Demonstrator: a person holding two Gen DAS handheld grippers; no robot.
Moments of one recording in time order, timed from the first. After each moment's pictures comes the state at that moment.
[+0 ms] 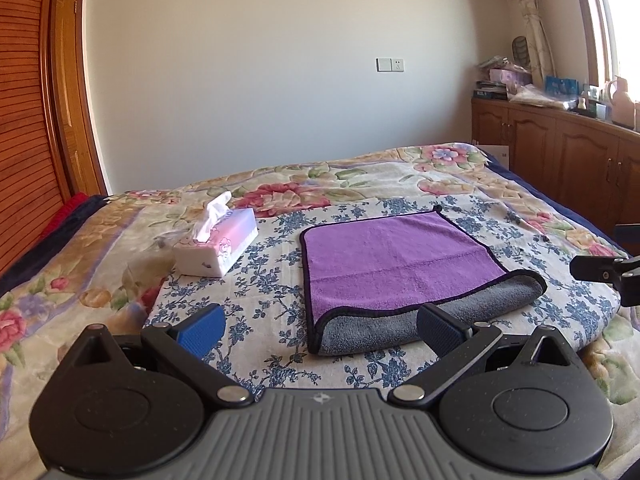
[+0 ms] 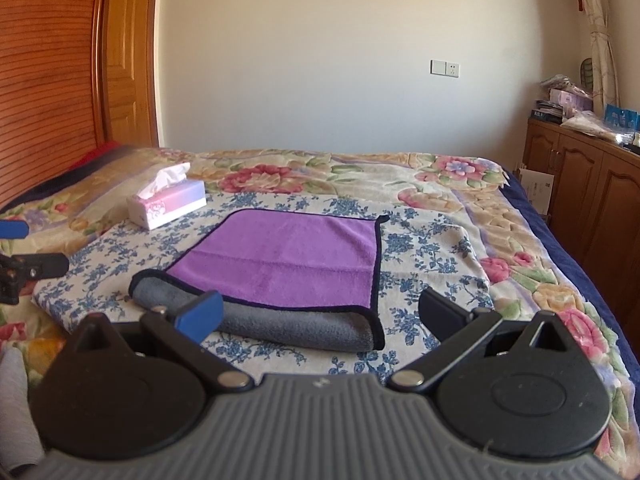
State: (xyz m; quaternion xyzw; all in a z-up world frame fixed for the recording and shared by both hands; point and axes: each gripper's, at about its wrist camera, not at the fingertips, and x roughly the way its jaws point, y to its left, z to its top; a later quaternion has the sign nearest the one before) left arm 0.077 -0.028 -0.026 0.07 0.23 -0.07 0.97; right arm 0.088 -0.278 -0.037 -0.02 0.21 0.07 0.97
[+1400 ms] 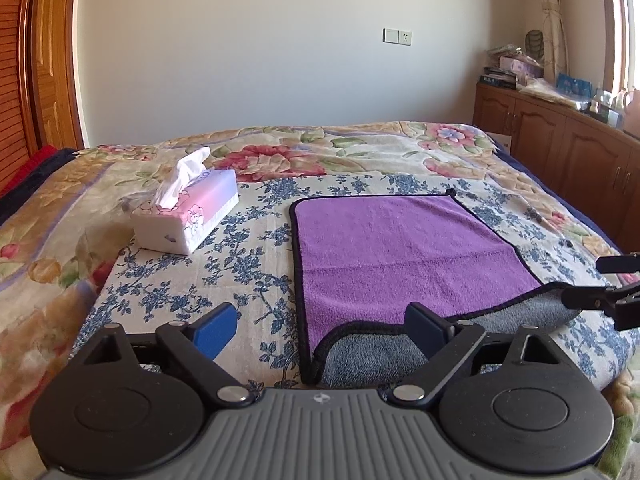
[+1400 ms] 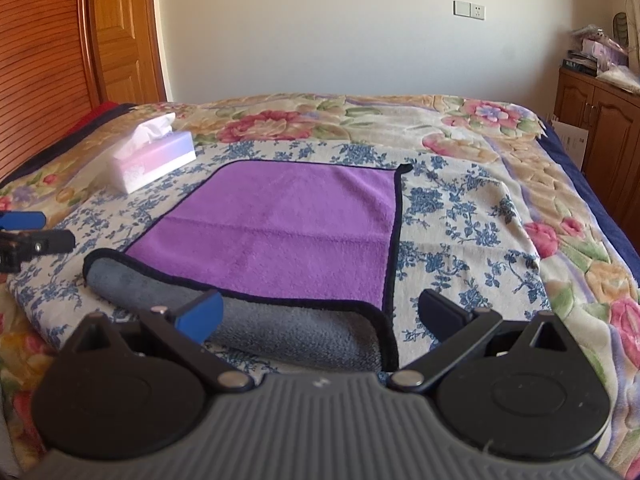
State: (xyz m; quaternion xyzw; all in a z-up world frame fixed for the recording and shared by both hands) left arm 0.172 -0.017 -0.062 0.02 0.28 -0.09 0.95; right arm 0.169 -0.289 -0.072 -0.01 0.30 0.10 0.95
